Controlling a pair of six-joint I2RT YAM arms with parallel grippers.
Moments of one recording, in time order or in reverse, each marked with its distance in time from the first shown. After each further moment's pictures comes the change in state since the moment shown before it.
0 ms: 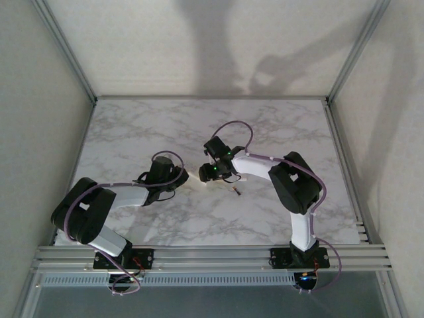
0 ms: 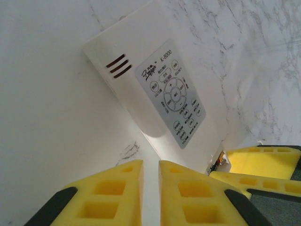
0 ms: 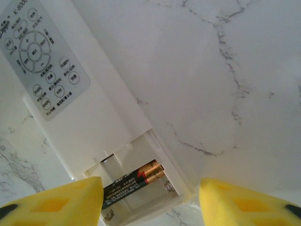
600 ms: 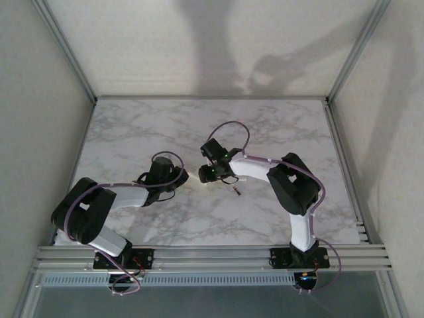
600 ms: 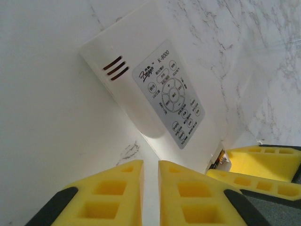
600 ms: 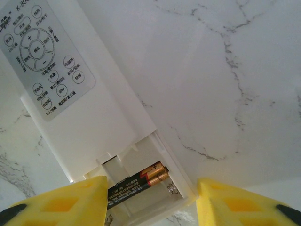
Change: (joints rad) left arm 0.000 0.000 -0.009 0.015 0.000 0.000; right arm 0.033 0.003 -0.003 0.011 0.082 -0.037
